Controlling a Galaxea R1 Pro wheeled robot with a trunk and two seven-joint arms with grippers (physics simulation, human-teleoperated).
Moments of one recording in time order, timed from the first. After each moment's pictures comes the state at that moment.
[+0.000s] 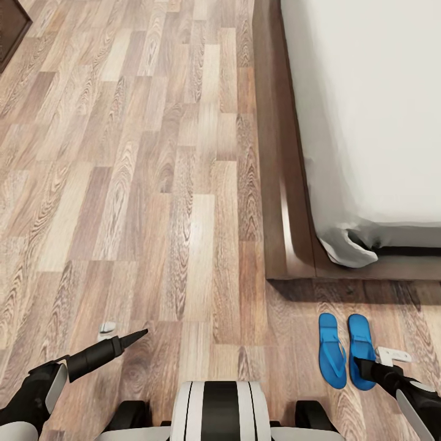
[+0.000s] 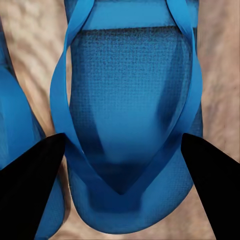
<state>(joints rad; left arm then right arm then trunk) -0.50 0.21 0.44 -0.70 0.08 0.43 -1.24 -0.33 -0.39 -0.07 -0.82 -0.31 0.26 0.10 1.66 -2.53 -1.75</state>
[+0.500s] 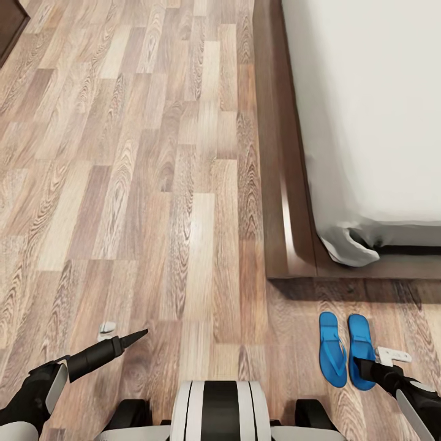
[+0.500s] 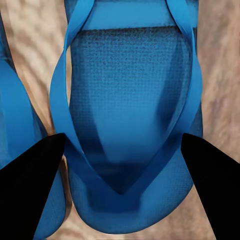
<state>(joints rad) -0.50 0.20 0.44 -0.70 0.08 0.43 -1.23 -0.33 -0.39 -0.07 -0.82 -0.31 0.26 0.11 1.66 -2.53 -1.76</state>
